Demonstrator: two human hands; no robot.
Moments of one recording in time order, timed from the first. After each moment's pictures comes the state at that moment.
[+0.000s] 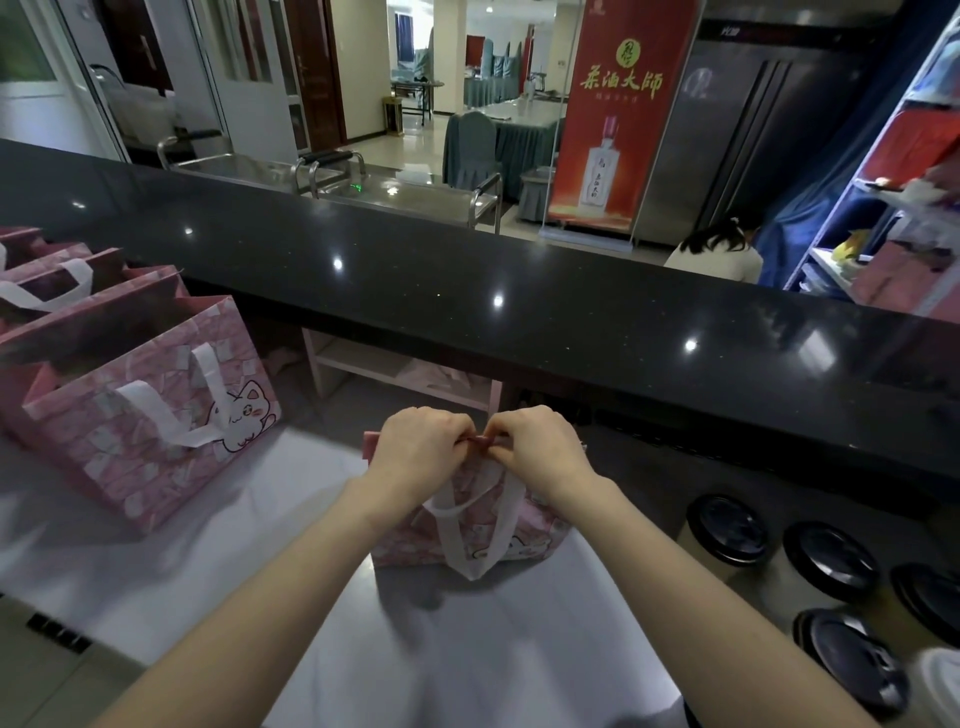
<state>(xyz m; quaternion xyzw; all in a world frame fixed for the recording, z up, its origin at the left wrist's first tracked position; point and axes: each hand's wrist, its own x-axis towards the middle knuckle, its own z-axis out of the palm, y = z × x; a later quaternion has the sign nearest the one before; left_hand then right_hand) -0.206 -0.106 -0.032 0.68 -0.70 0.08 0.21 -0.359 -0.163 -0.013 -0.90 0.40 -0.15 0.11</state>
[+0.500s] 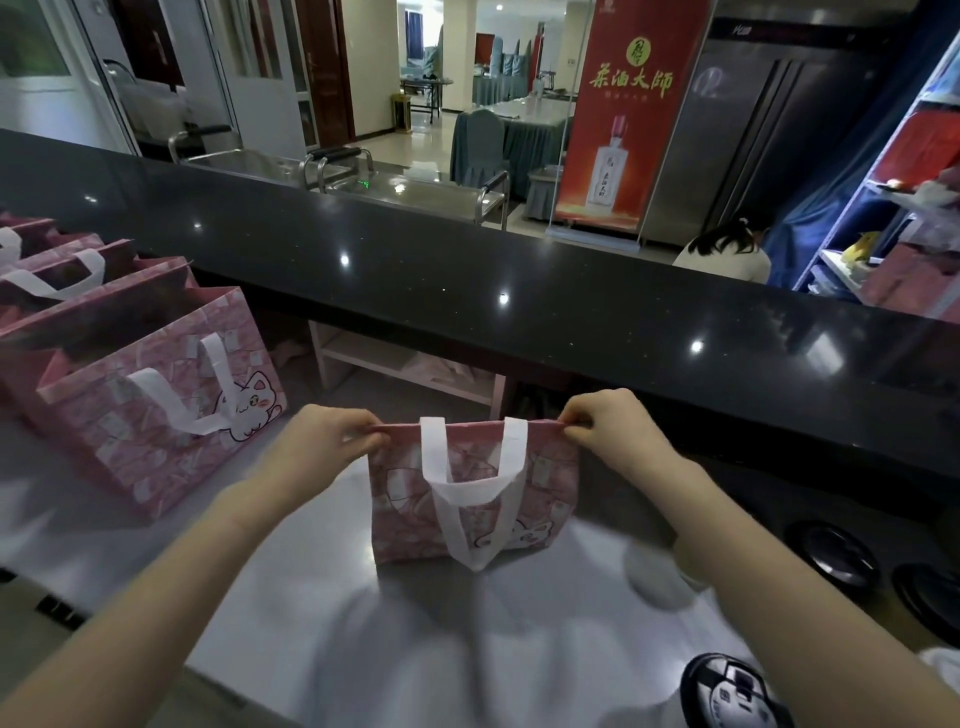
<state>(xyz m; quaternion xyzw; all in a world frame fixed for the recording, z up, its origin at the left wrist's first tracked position) -0.122 -0.054 -0.032 0.73 -0.62 -0.06 0.28 -0.424 -0.198 -0.003 -0.86 0.47 -0.14 0.15</state>
